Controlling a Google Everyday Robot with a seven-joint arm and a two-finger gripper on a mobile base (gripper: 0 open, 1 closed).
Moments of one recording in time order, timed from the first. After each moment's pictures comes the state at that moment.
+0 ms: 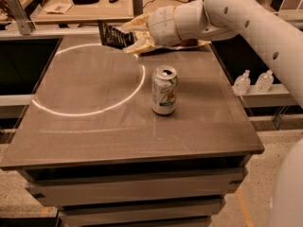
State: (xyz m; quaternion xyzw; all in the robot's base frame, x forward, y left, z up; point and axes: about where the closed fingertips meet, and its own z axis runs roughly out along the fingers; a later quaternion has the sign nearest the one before) arm 0.677 0.048 0.952 -0.73 0.38 0.10 0.56
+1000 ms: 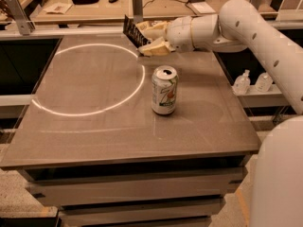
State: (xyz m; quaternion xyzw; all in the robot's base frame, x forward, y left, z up) arm 0.726 -0.002 0.918 -0.62 0.51 0.20 0.56
